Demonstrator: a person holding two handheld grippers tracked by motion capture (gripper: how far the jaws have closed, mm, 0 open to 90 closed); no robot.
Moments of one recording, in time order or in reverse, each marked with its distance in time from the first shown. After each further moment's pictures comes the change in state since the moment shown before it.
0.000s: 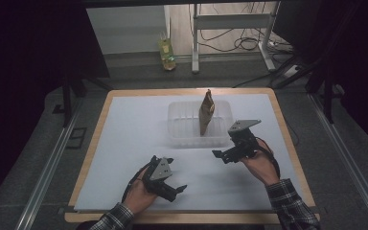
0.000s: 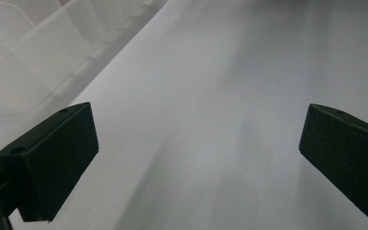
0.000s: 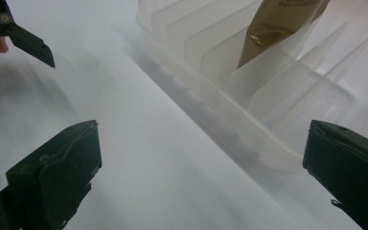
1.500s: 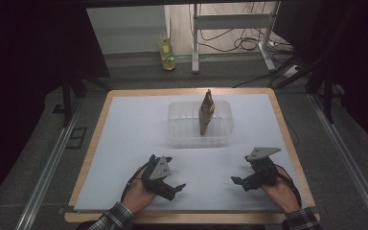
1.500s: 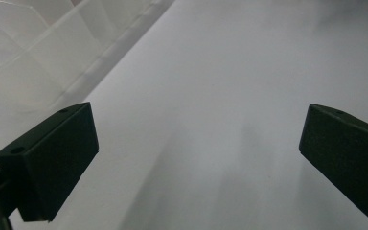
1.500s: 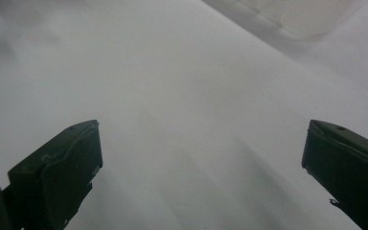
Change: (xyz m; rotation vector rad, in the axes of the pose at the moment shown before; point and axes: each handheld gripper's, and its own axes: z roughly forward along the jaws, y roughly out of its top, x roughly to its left) left arm 0.003 0.000 -0.003 0.009 0.024 0.010; right arm 0.006 -0.091 -0.027 0.052 0.039 0.022
